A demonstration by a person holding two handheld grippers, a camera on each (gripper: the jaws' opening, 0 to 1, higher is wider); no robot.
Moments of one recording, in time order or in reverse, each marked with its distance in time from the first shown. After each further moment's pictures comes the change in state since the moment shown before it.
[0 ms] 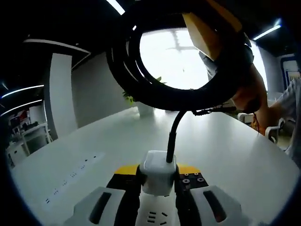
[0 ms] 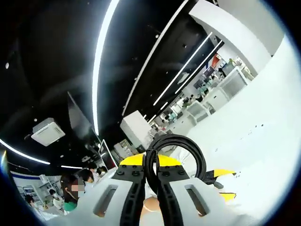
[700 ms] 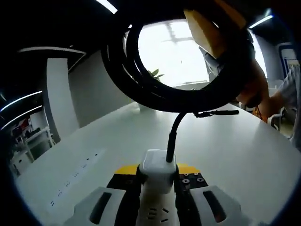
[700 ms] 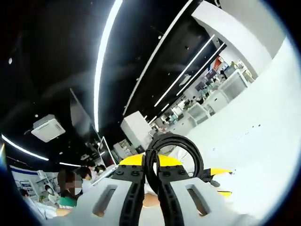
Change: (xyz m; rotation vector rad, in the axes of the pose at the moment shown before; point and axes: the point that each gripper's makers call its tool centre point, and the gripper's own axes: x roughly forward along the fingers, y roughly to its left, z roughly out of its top) left arm 0.006 0.007 -0.010 0.066 0.054 0.029; right arm -0.021 -0.007 -0.010 -0.106 -0.020 0.002
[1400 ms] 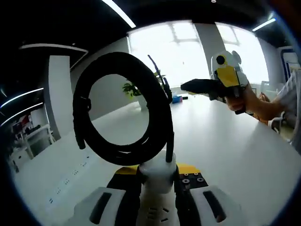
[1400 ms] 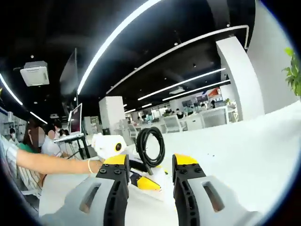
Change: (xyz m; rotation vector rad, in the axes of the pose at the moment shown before) left arm 0.000 -0.001 -0.002 -0.019 0.005 0.002; right arm -0.060 -0.072 -0.017 -0.445 0.105 -0.174
